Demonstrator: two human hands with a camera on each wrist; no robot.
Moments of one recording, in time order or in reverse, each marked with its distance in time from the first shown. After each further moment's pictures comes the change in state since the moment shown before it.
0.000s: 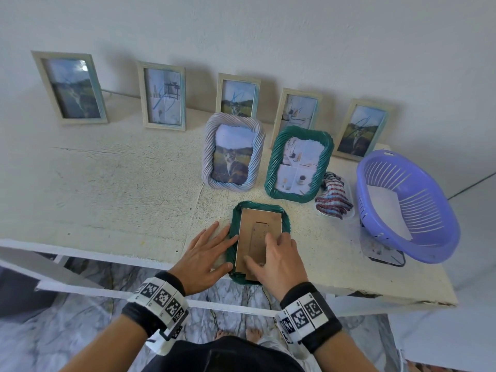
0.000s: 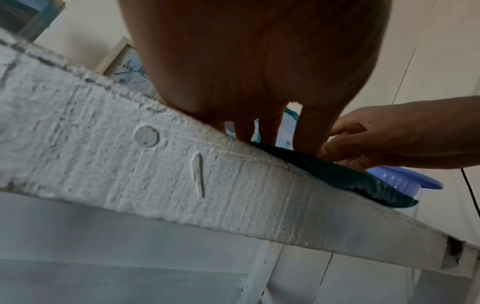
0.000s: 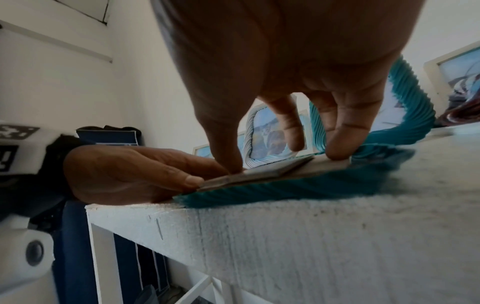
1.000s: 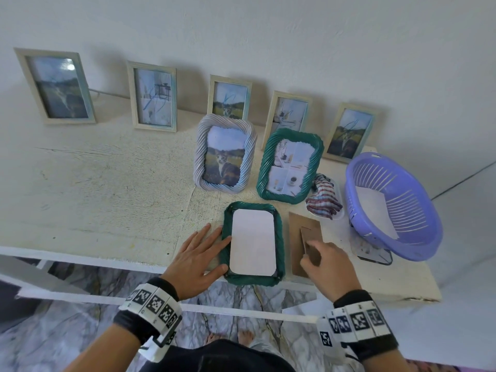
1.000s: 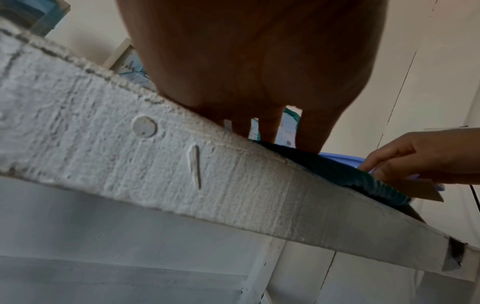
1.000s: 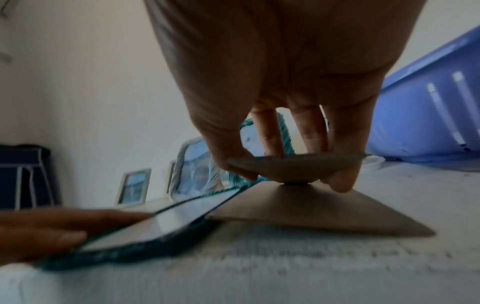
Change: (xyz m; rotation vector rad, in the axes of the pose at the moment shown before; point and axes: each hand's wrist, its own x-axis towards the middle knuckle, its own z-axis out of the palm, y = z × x) left_hand 0.000 -0.001 0.009 0.067 0.092 0.002; right_hand -0.016 0.092 -0.042 0.144 -0.002 0.234
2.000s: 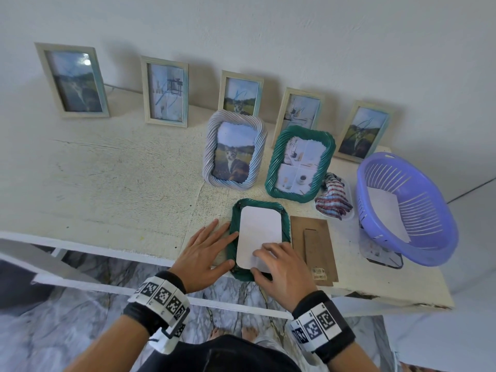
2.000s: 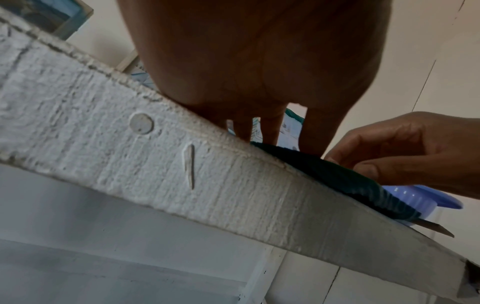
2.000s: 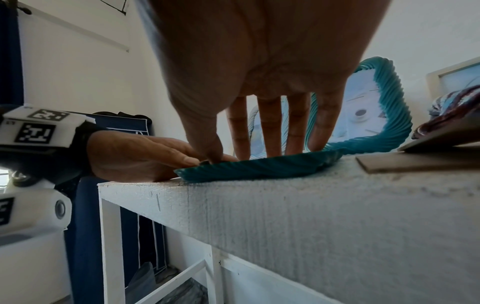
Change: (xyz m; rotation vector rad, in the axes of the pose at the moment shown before) left_hand 0.000 0.001 0.002 -0.057 0.043 -0.016; right_hand -0.009 -0.051 0.060 -0.142 -0.013 -0.569
